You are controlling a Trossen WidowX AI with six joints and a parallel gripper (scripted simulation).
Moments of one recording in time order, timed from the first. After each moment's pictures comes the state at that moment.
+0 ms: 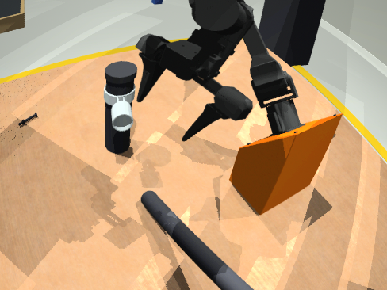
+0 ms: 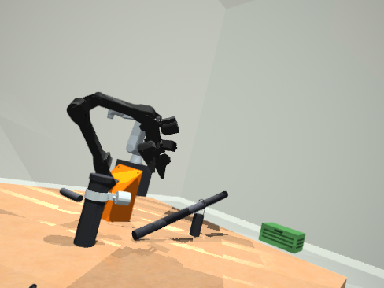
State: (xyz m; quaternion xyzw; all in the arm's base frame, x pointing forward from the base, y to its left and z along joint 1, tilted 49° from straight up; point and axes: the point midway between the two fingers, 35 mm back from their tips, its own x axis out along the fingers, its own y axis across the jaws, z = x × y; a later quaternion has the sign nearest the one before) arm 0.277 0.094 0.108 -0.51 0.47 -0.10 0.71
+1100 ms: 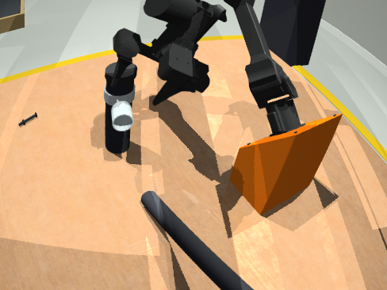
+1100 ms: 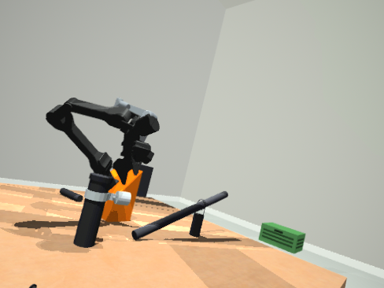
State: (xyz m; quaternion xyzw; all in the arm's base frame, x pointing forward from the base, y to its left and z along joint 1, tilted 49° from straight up) arm 0.271 -0.003 0.168 -0.78 0.49 0.05 0.39
